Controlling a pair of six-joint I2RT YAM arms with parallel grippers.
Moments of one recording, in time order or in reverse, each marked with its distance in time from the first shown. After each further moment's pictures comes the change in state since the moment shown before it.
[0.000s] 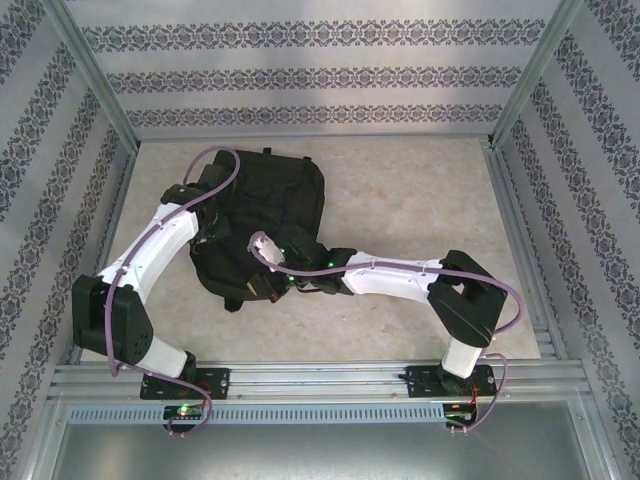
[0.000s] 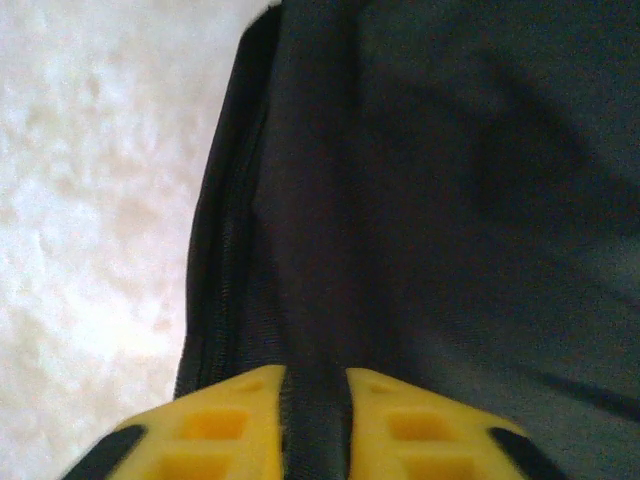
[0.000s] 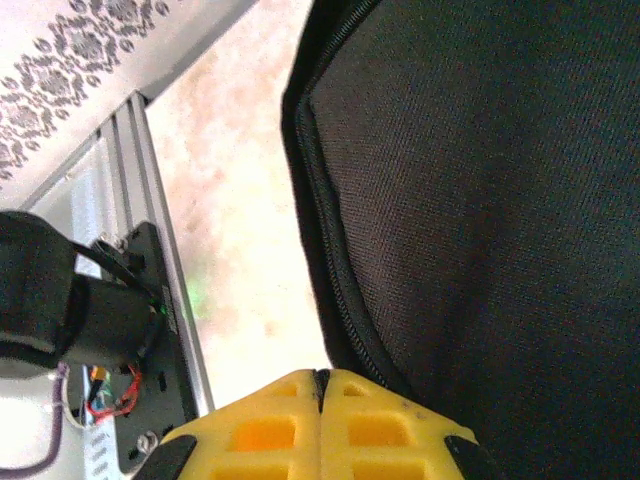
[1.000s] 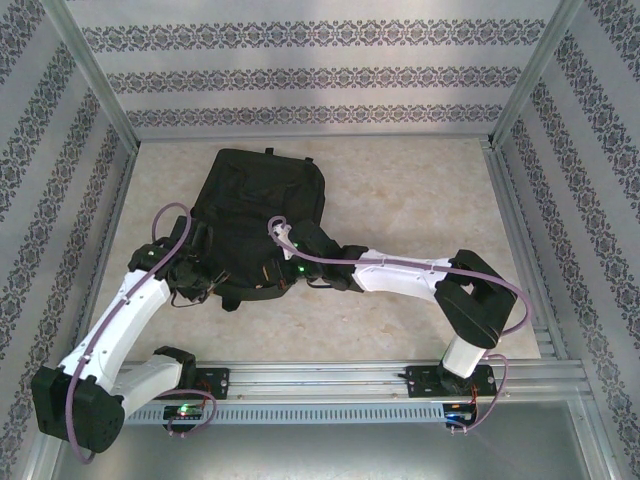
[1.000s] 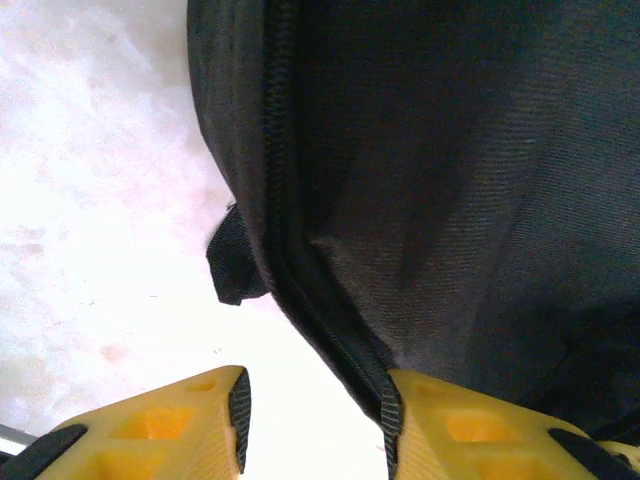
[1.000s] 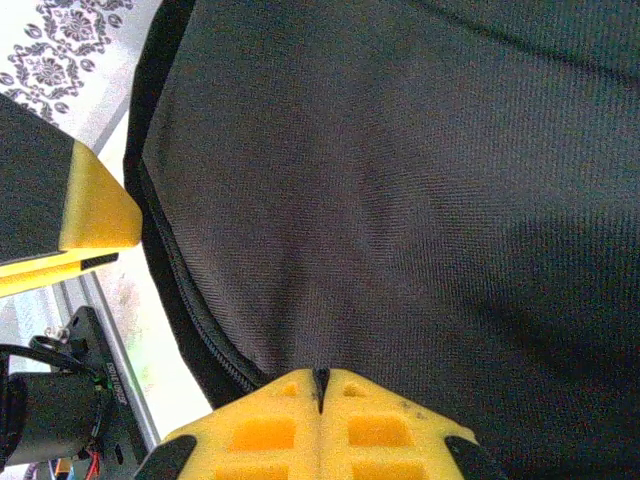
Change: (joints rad) left arm 0.013 -0.464 -0.431 -0.009 0.433 -0.515; right arm -0.070 -0.045 -0.090 0.036 0.129 0.180
